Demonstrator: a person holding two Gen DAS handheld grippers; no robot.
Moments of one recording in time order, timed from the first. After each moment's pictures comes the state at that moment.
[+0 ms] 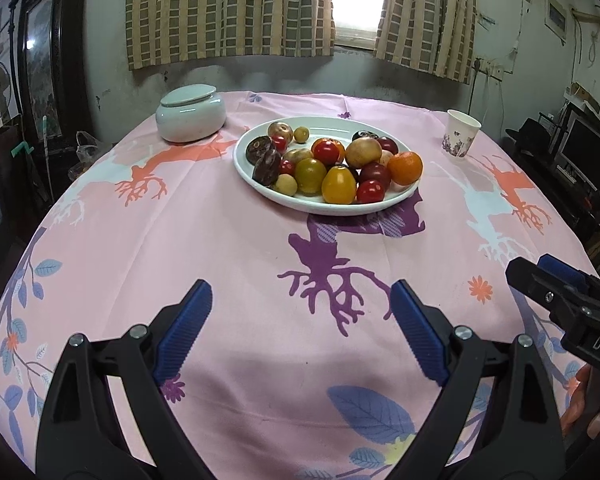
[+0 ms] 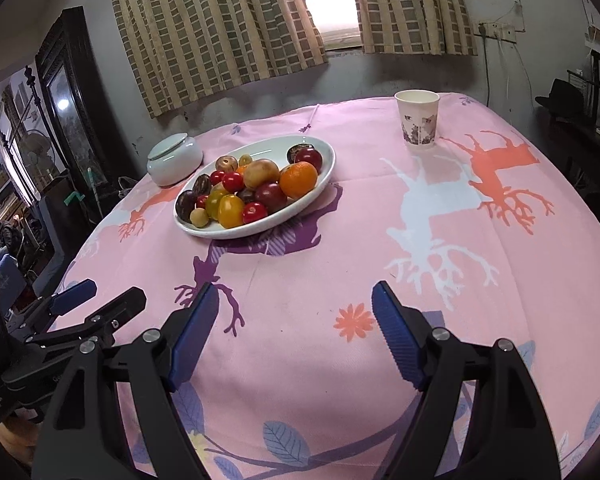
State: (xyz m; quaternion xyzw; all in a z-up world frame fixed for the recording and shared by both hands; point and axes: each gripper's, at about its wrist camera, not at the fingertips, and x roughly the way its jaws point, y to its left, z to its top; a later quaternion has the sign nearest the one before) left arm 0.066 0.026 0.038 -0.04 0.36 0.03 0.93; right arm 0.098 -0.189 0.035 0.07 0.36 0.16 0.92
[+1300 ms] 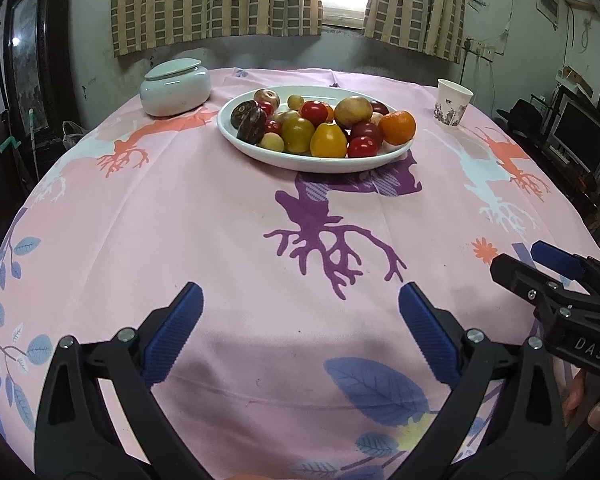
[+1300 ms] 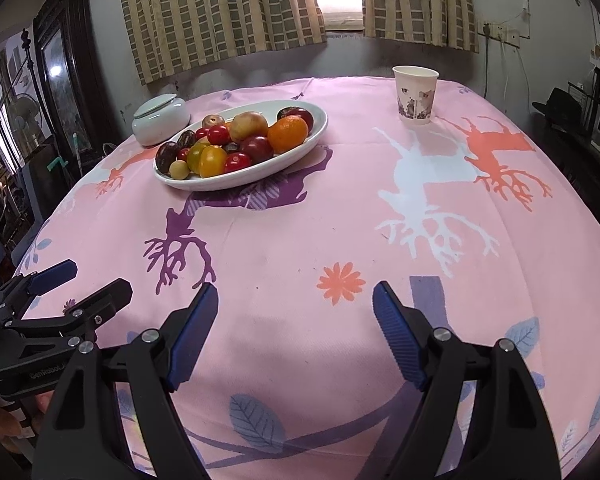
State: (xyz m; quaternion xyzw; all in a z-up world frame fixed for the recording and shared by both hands) left arm 0.063 0.020 0.005 -0.03 0.38 0.01 0.92; right arm 0.093 -0.179 0.006 0.02 0.39 0.14 0.91
